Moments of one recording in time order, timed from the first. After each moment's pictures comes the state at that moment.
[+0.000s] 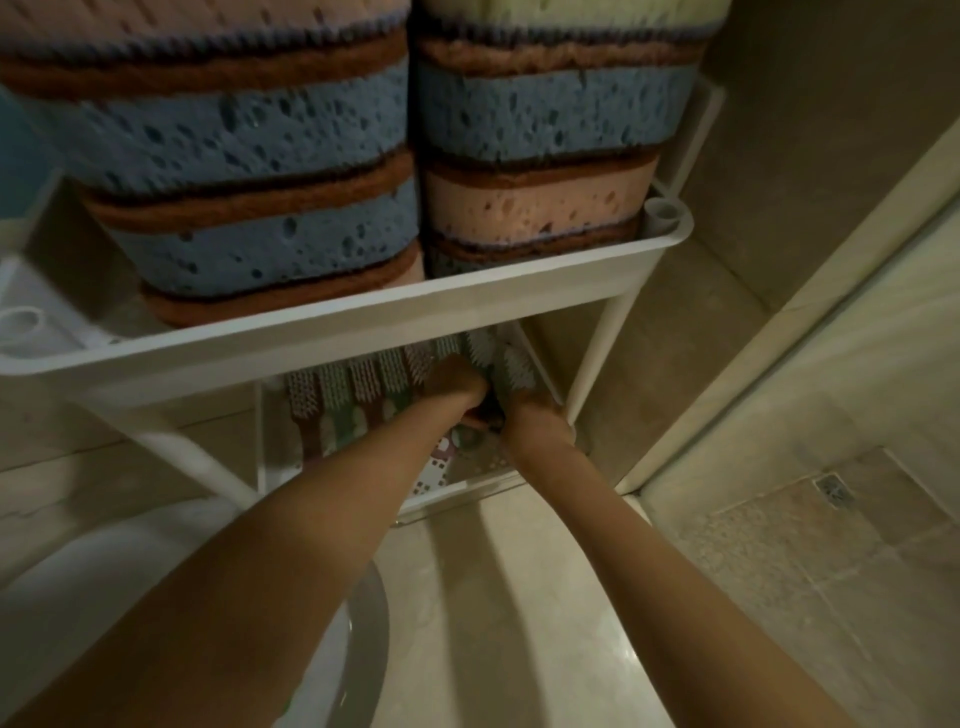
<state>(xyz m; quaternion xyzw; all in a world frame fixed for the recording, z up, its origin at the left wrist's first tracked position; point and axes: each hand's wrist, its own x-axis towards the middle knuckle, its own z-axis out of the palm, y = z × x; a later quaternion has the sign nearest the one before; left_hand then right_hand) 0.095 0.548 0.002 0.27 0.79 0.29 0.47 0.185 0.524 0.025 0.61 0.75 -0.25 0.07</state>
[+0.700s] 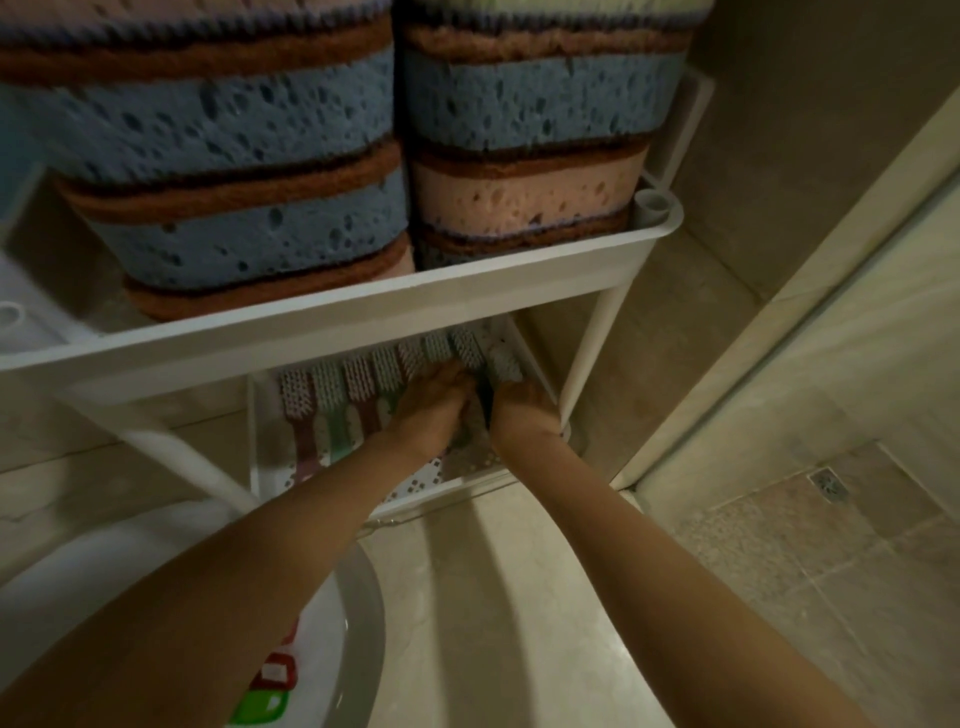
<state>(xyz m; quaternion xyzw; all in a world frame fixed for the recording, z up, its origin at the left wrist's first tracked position) 0.073 0.511 -0.022 0.62 0.75 0.17 0.16 0.176 0.528 0.022 0.60 0.77 -0.19 0.08</state>
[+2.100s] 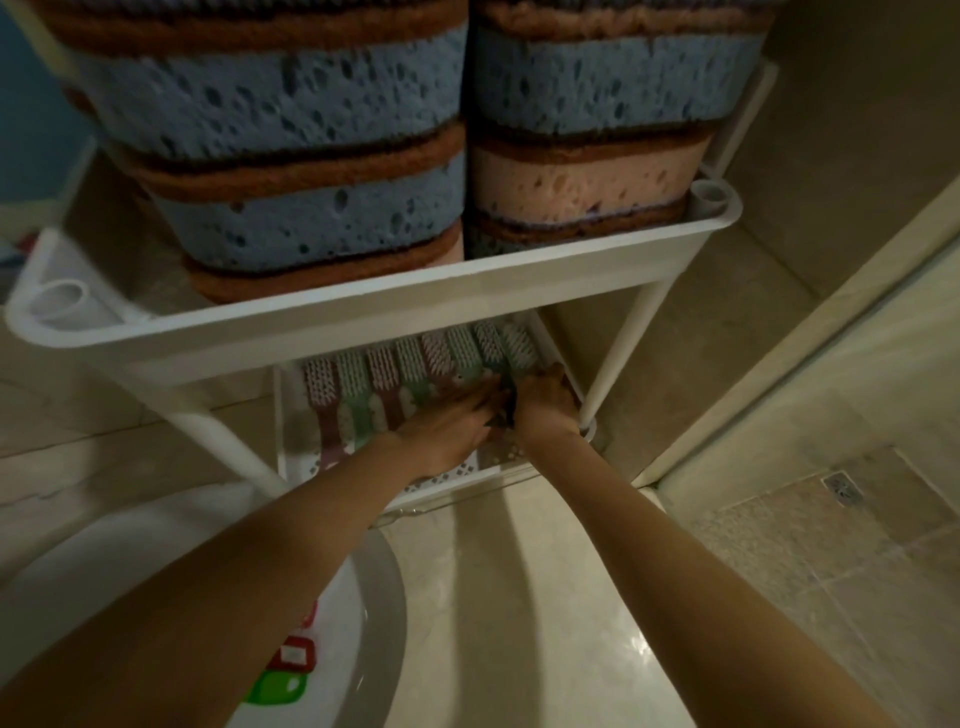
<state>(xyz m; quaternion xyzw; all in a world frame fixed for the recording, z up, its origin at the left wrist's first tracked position) 0.058 0.489 -0.029 0.77 0.62 0.03 0.17 0.168 0.542 -0.013 0.60 0.78 -0.14 0.09</state>
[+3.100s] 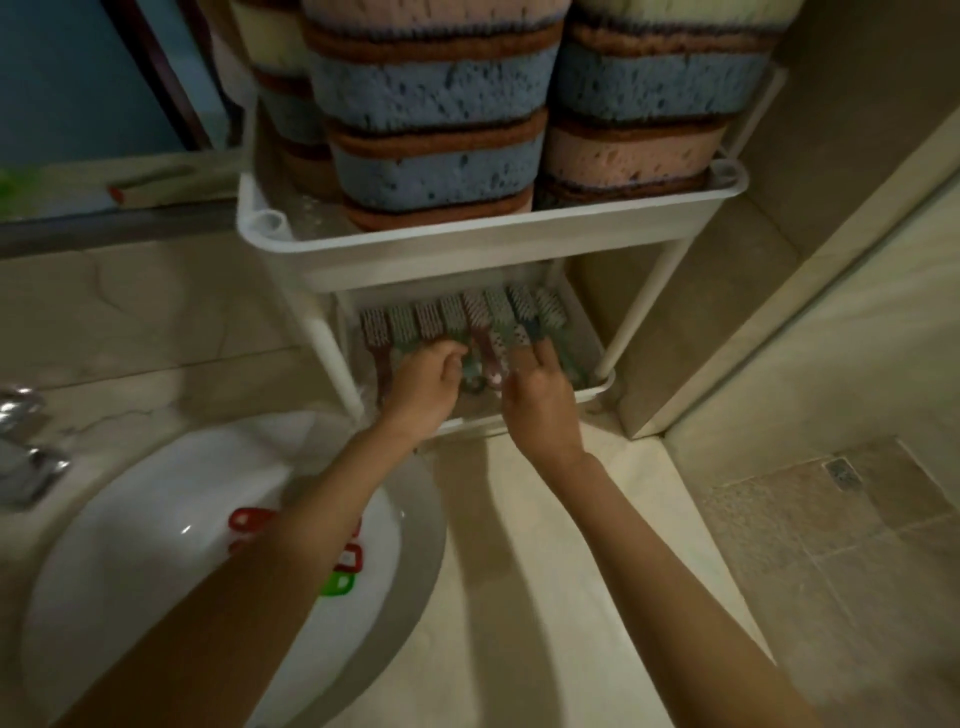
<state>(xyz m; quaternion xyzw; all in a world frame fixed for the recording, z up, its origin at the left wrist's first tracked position) 0.049 0.408 0.025 0.49 0.78 0.32 0.22 0.172 0.441 0.023 0.46 0.84 -0.15 -0.24</state>
